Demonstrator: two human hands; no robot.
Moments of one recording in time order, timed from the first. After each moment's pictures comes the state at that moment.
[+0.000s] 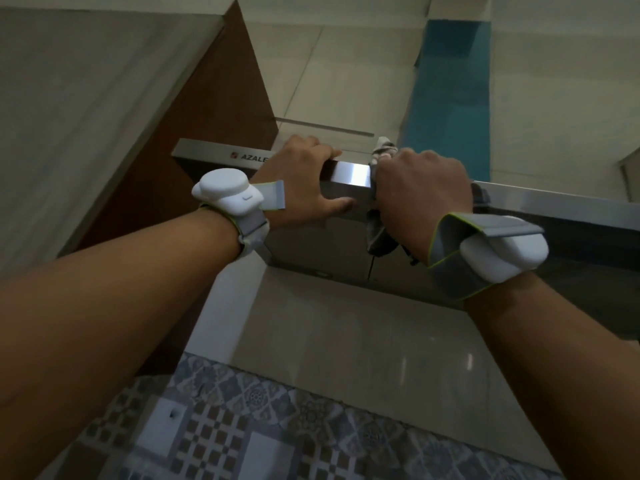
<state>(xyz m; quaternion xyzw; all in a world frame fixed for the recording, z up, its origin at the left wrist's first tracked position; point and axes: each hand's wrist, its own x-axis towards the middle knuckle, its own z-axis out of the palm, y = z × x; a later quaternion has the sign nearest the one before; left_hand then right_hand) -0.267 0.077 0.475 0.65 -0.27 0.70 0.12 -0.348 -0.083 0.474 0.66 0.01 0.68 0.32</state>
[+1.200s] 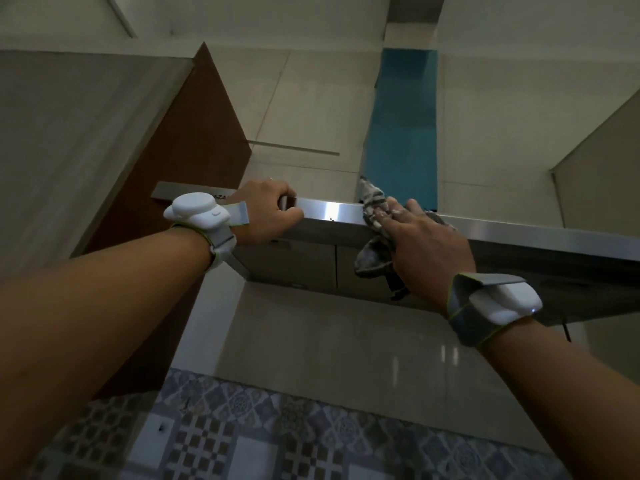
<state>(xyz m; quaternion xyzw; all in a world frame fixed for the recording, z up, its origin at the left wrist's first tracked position) -0.308 0.078 0.475 0.72 -0.29 0.59 0.21 -0.385 -0.177 0.454 0.75 0.06 0.63 0.20</state>
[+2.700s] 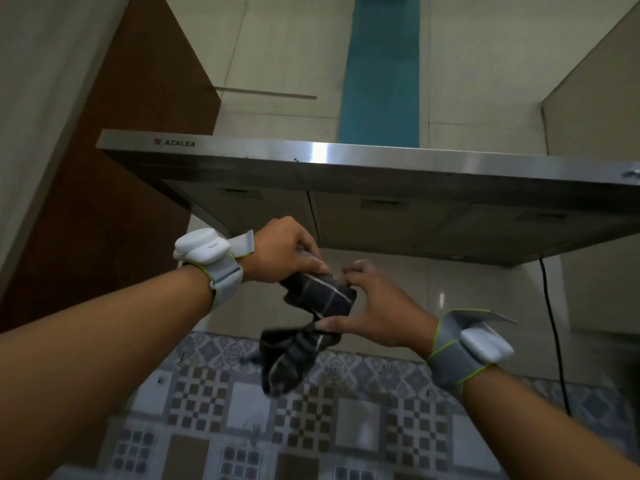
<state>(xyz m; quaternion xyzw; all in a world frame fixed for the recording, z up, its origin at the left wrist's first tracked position) -0.288 -0.012 0.392 0.80 -0.41 0.37 0.24 -0.329 -0.215 0.340 0.89 0.20 0.40 -0.09</state>
